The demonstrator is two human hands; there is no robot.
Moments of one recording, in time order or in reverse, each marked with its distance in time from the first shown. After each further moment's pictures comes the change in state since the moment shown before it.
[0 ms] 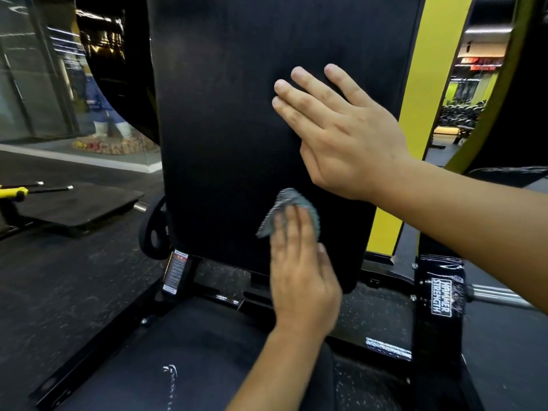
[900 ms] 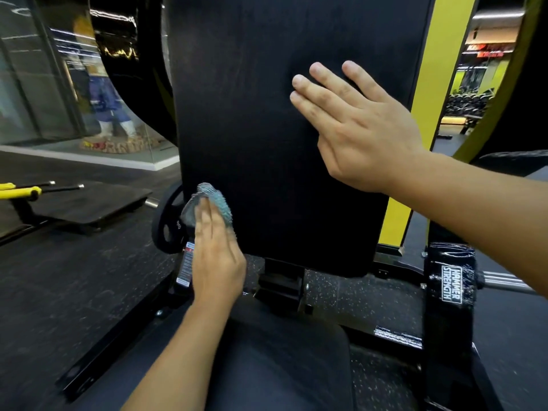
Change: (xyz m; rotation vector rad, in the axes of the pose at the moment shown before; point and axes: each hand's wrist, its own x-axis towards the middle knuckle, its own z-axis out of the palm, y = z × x) left_hand 0.024 -0.127 -0.084 0.153 -0.023 -0.248; right_hand -0.009 -0.007 -0.004 0.017 -0.034 0.031
